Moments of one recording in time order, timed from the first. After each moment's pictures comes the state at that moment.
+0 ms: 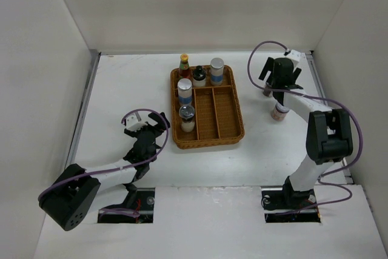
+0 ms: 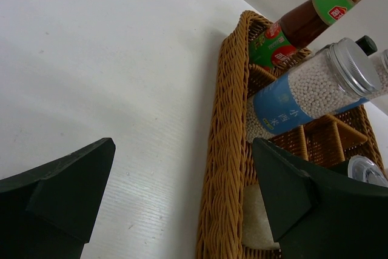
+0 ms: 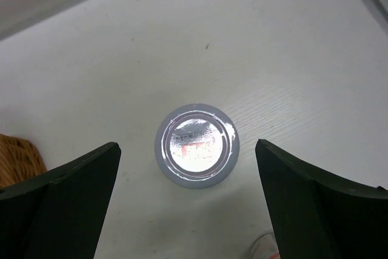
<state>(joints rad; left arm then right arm) -0.62 1.10 0.12 0.83 -0.77 -0.69 0.11 1.69 1.11 0.13 0.41 0.34</state>
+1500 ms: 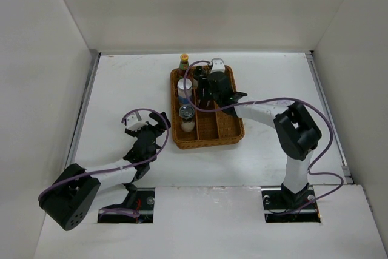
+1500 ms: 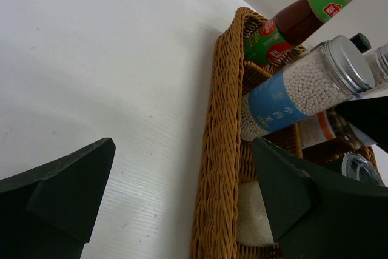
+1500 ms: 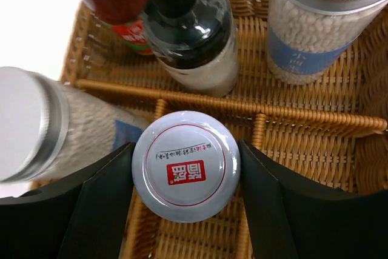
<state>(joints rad) -0.62 1.10 0.12 0.83 -0.75 -0.70 0.67 1.87 1.28 0.14 0.28 0.36</state>
